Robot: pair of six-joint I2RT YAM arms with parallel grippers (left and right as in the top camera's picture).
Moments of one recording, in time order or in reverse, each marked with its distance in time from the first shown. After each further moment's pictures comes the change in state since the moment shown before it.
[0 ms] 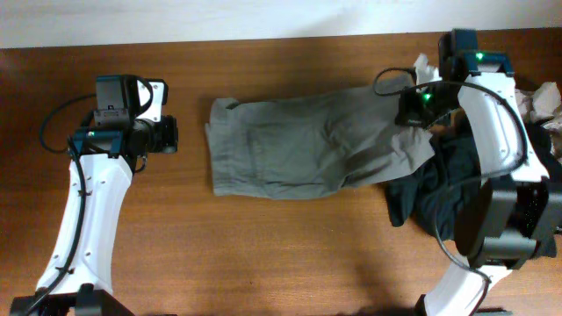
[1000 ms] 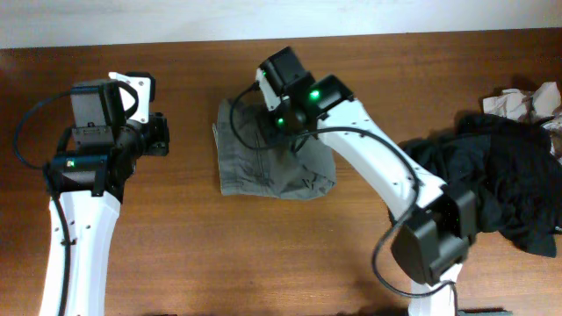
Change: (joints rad) left arm 0.000 -0.189 0.000 -0.004 0.004 0.000; right arm 0.655 0.084 0.045 0.301 0.147 0.159
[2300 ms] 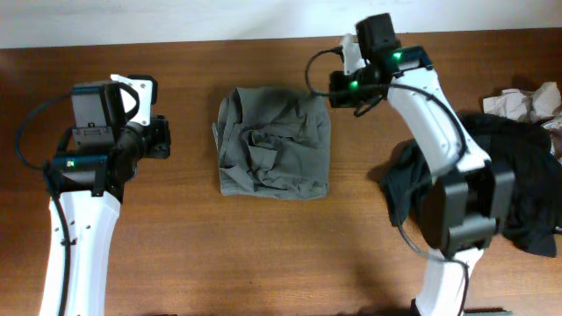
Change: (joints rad) left arm 0.000 0.000 0.000 -0.029 0.019 0.000; right arm -0.397 0.076 0.007 0.006 -0.204 -0.001
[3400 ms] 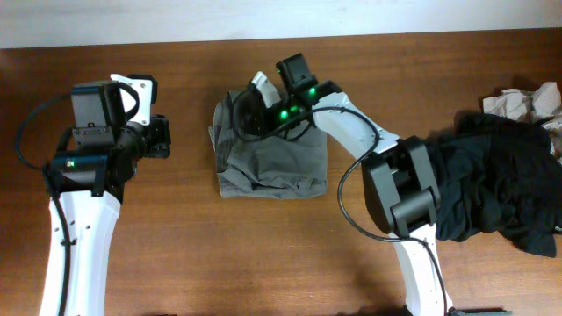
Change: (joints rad) left arm 0.000 0.000 0.000 0.007 0.000 0.000; right arm 0.241 0.237 0.002 0.351 -0.438 -0.082
